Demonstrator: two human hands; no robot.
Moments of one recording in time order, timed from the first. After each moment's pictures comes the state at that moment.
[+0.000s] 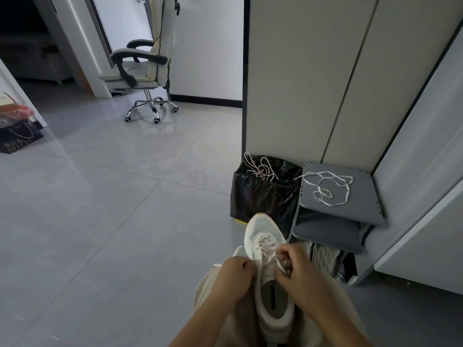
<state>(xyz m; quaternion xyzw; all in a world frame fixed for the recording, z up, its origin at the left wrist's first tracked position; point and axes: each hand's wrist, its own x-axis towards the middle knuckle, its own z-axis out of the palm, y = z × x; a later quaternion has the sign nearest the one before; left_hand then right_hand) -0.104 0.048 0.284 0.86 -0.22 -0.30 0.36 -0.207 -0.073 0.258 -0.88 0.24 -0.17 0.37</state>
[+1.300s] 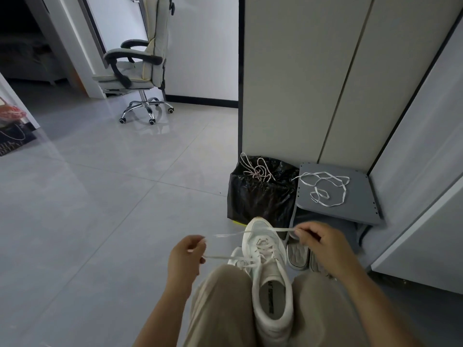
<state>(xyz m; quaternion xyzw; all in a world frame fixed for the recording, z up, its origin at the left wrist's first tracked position) -0.043 0.086 0.285 0.84 -0.06 -0.17 0.51 -0.205 -0.126 0.319 -0.86 0.25 -0.21 0.39</state>
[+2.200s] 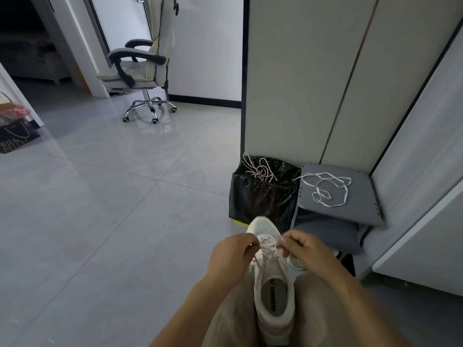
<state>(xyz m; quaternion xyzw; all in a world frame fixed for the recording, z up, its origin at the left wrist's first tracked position) -0.081 0.040 0.306 0.84 -0.44 -0.08 0.30 -0.191 -0.108 0.310 -0.82 0.23 -0.08 0.52</state>
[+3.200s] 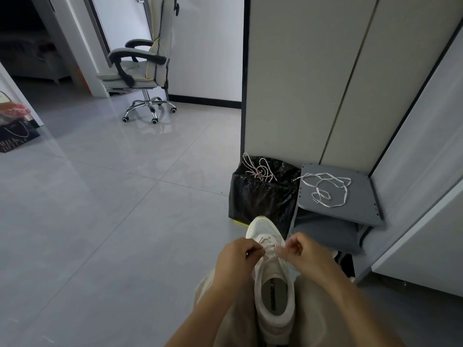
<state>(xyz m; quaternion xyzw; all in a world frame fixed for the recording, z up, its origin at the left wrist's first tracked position) -0.090 0.034 0.288 0.82 -0.35 -0.14 0.42 -0.196 -0.099 0.307 -0.84 0.32 -0.04 0.42</state>
